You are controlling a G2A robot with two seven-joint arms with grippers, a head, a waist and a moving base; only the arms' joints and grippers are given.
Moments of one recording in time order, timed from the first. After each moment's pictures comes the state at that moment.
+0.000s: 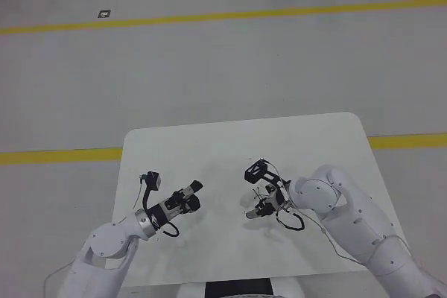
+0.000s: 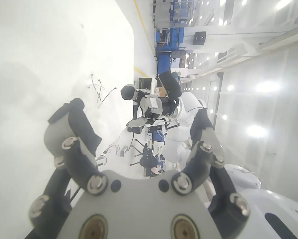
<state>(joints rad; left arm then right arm) 1.77 -1.11 -1.44 -1.82 -0.23 -0.11 -0.73 -1.26 -1.10 1.02 -1.80 -0.68 -0.13 1.32</state>
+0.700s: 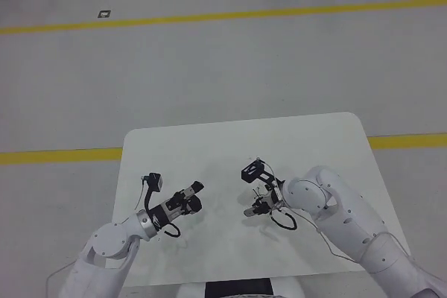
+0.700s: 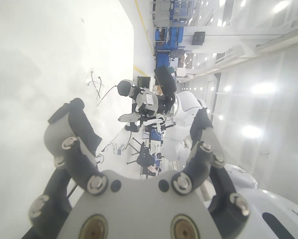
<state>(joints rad) 1.76 -1.11 -1.42 -1.81 -0.25 -0.11 -0.74 -1.22 -1.11 0.95 -1.76 -0.75 -0.06 1.29</state>
